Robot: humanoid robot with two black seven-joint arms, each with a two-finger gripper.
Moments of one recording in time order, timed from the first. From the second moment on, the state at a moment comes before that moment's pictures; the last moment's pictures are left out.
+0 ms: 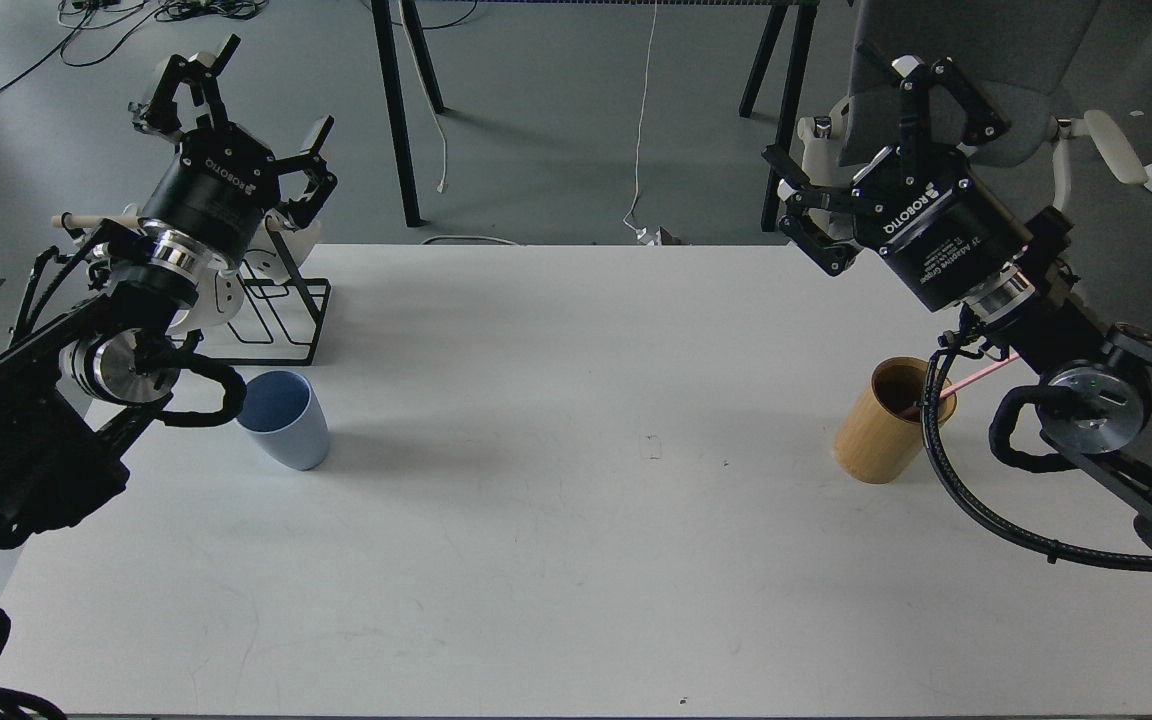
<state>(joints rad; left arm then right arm) -0.78 0.43 -0.63 -0.77 -0.04 -0.49 -0.49 0.72 -0.64 0.56 1.35 -0.04 0.41 0.49</state>
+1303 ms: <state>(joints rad) -1.06 1.11 -0.18 -1.27 1.39 -0.49 -0.49 0.69 -0.67 0.57 1.33 -0.05 0.34 0.49</state>
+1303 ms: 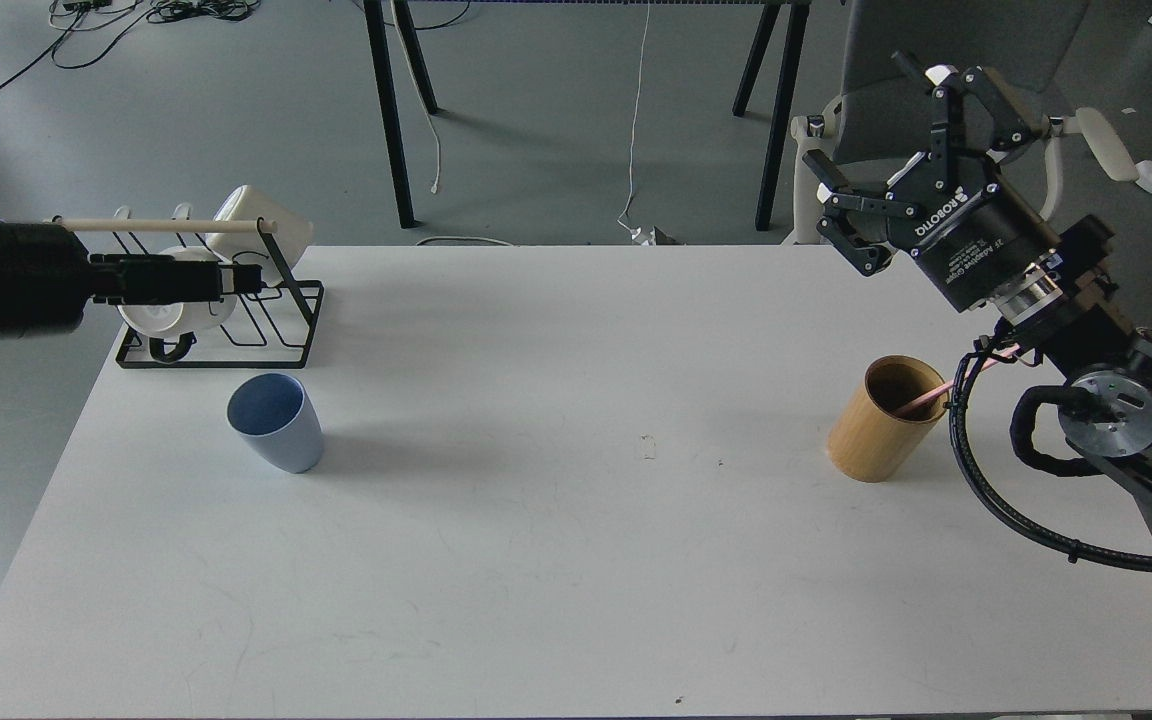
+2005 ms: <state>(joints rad) -0.94 0.84 -0.13 -0.91 1.60 -0.48 -0.49 0.65 -0.68 0.57 1.31 -0.08 0.34 0.49</state>
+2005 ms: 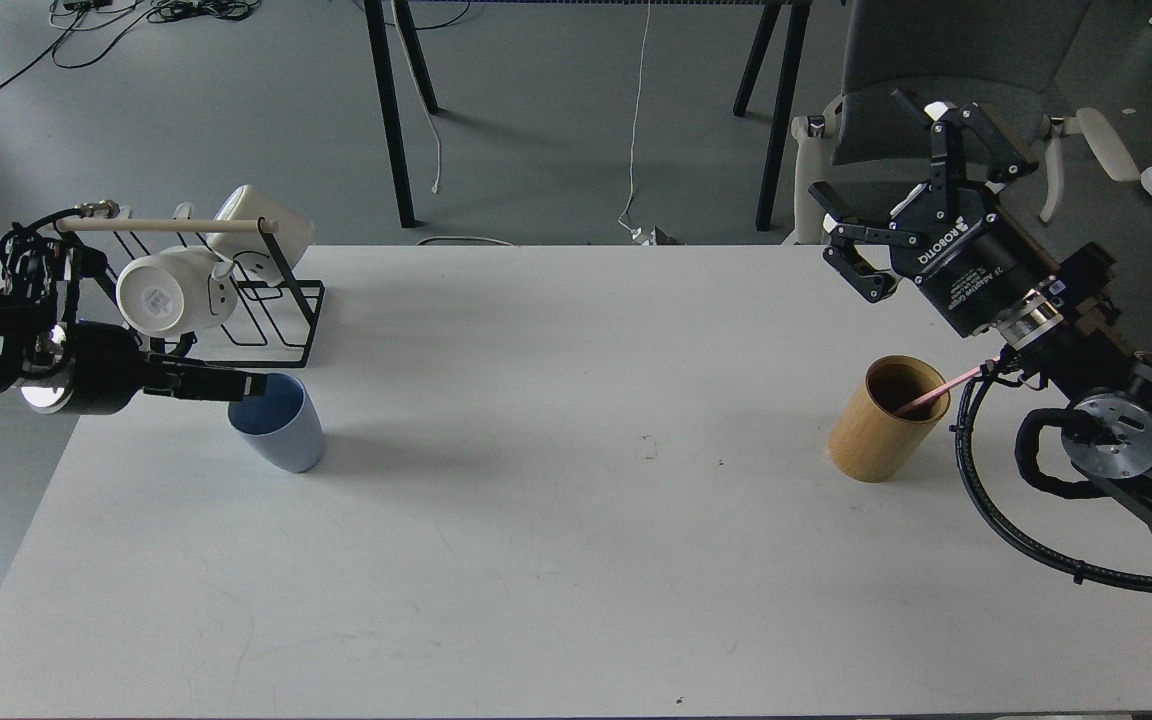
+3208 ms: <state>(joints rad) -0.90 0.72 -0.13 -0.79 1.67 -0.44 -0.49 0.61 -0.69 0.57 1.31 -0.08 0.34 0.49</state>
